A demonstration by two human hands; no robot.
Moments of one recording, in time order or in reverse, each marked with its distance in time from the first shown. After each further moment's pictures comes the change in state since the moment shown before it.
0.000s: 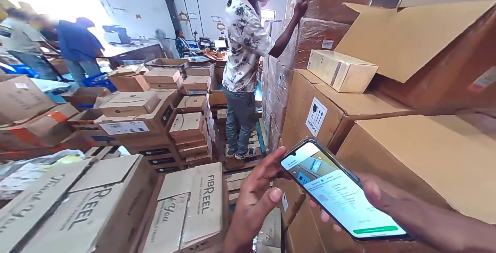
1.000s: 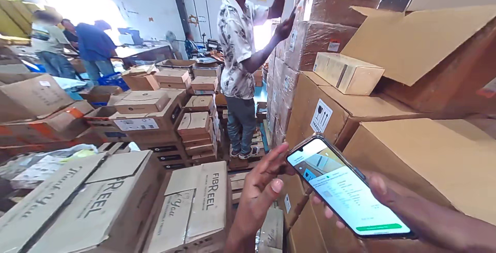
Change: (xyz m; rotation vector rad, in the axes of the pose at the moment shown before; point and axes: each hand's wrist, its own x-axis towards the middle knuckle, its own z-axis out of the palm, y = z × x) left_hand 0.000 0.009 0.000 0.015 0.042 -0.027; right_hand -0.001 0.000 0.000 0.001 -0.003 0.019
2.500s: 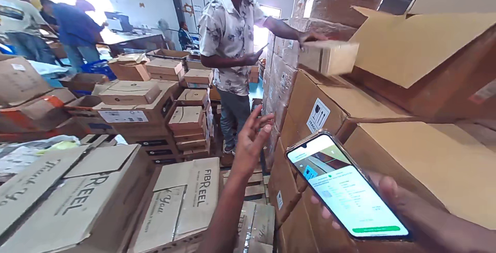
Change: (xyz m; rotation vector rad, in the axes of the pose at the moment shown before) left_hand 0.063 -0.034 -0.047 0.305 0.253 -0.151; right_hand -0.001 0.003 -0.001 0.128 -0.003 -0.026
